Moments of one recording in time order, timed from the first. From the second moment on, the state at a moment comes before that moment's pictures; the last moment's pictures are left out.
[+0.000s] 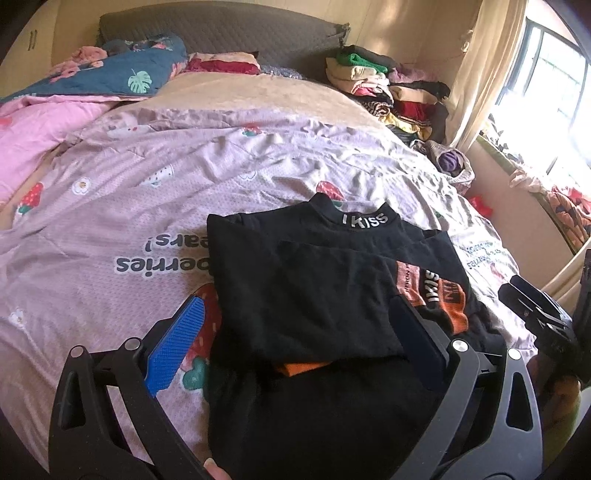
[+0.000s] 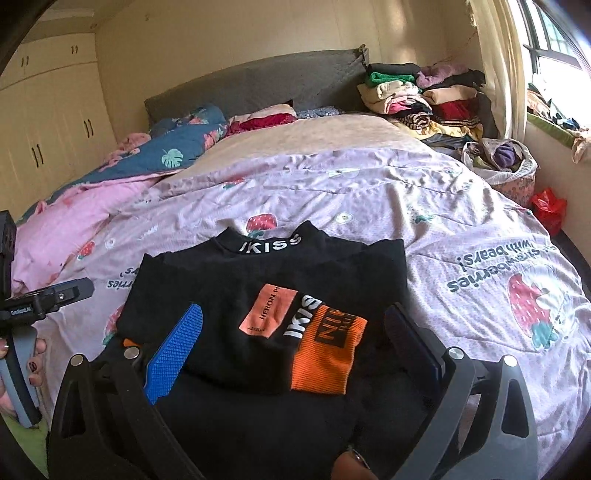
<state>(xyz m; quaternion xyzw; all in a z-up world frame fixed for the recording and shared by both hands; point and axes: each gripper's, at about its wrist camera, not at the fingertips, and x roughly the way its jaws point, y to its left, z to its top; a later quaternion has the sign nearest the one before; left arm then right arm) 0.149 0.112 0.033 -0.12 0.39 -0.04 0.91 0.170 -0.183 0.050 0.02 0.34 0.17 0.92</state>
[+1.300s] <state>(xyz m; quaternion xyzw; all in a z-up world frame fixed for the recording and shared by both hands) 0.054 0.117 0.021 -0.15 0.39 -0.01 0.91 0.103 -0.235 0.064 0.03 0.33 0.16 0.93</state>
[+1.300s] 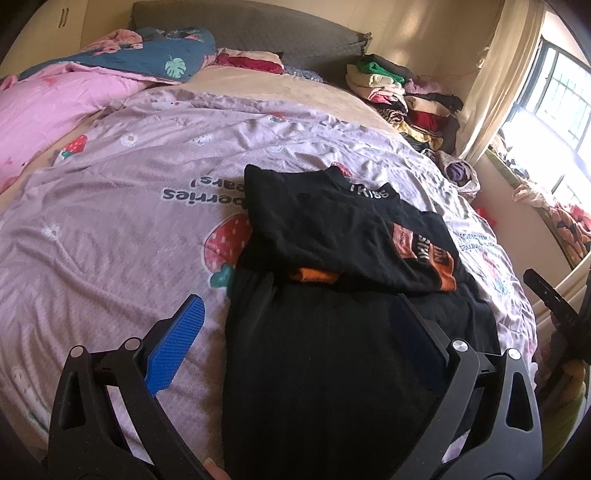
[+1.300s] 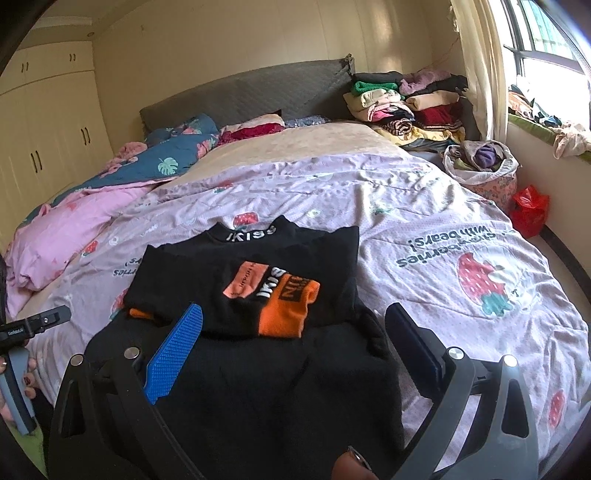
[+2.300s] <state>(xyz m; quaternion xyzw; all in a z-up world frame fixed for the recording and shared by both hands) -0.001 0.119 -0.020 -0.15 0.45 -0.01 0.88 0.057 -0.252 0.025 -0.02 0.38 0.16 0.91</state>
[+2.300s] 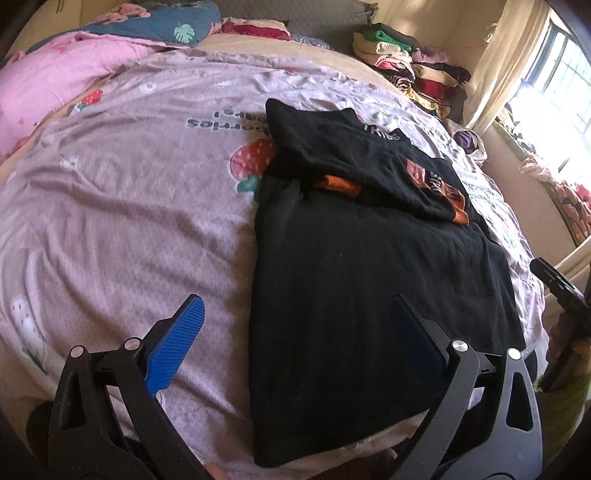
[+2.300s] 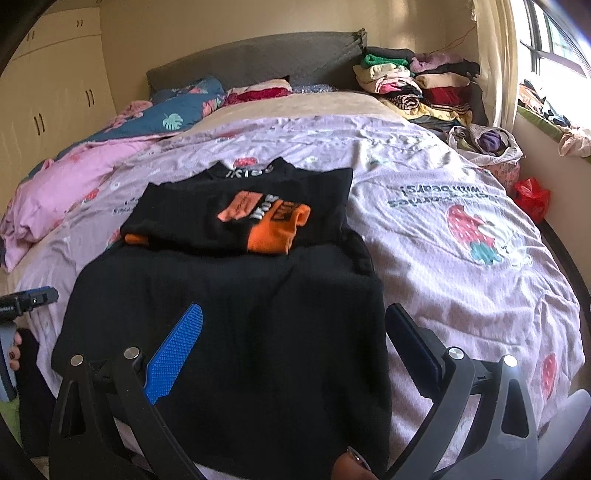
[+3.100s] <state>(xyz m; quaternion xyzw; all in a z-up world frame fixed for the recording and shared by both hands) -0.028 0.123 -0.057 -0.19 0.50 -0.02 0.85 0.027 -0.286 -0.013 -0.03 0.44 0.16 0.88</state>
